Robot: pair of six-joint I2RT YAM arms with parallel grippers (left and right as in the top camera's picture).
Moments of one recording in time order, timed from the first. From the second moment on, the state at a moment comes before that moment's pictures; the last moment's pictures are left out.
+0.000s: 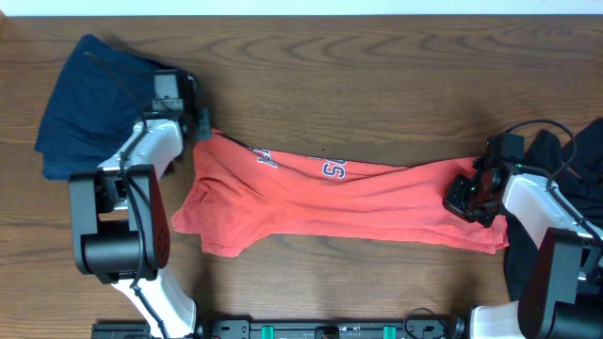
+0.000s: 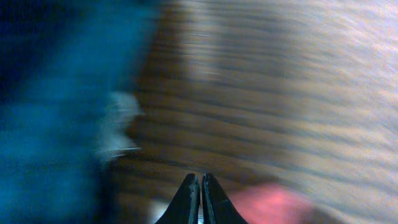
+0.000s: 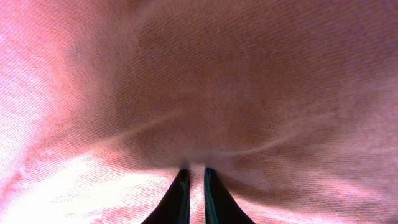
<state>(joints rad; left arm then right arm) 0.06 1.94 1.18 -0.29 -0.10 -0.08 -0.18 1.62 0.78 -0.64 -0.18 0.41</state>
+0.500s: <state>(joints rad) 0.08 1.91 1.18 -0.30 -0.03 -0.20 -0.18 1.62 0.78 -0.64 -0.18 0.44</state>
